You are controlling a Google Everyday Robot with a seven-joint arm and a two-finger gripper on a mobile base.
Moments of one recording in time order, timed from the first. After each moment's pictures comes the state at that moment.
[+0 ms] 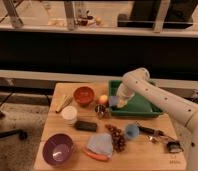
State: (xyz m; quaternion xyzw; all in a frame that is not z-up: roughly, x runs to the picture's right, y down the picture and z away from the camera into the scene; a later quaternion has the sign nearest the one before) arm 0.149 0.059 0.883 -0.22 -0.09 0.02 0.97
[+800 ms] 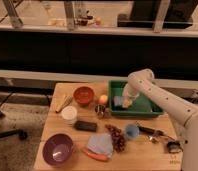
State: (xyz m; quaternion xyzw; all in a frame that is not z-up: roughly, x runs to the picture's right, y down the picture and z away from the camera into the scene) arm 0.185 0.074 0.912 -0.24 -0.06 0.05 0.97
